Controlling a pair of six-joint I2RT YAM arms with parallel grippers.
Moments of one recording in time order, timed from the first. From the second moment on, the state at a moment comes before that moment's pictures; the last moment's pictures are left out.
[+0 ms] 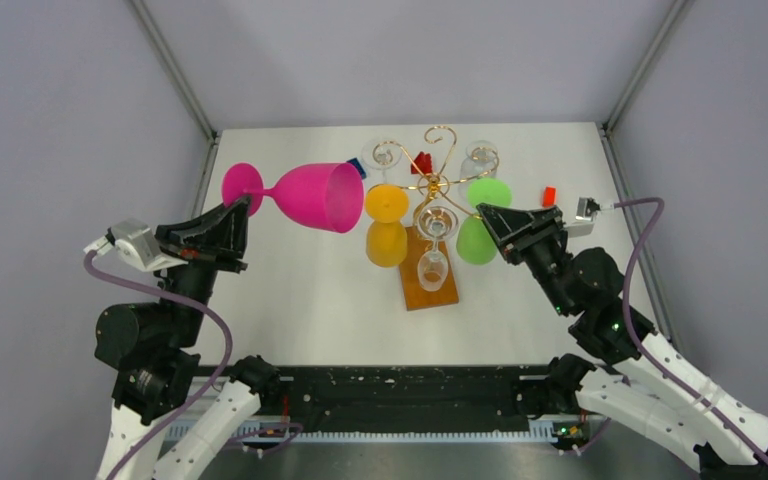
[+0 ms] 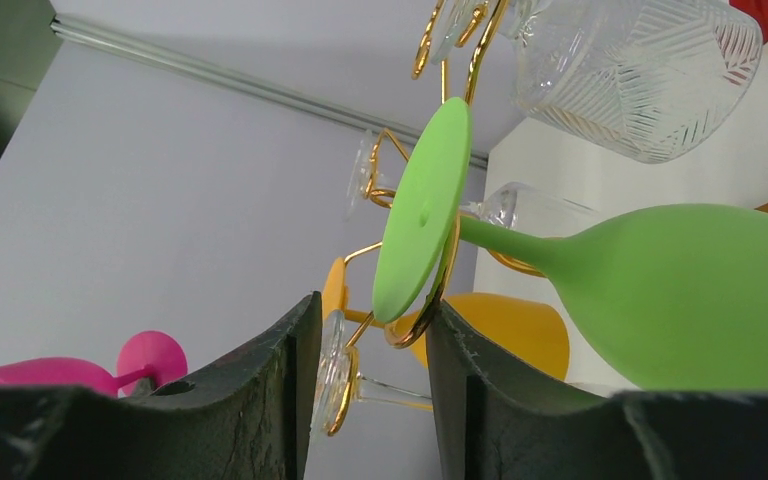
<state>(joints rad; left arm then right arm) -0.45 0.41 1.00 -0.09 -0.08 -0.29 0.79 0.59 0.70 0.00 0.37 1.19</state>
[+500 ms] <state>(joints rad) -0.45 0.41 1.00 -0.10 -0.09 -0.29 0.79 0.58 0.67 0.05 0.35 1.21</state>
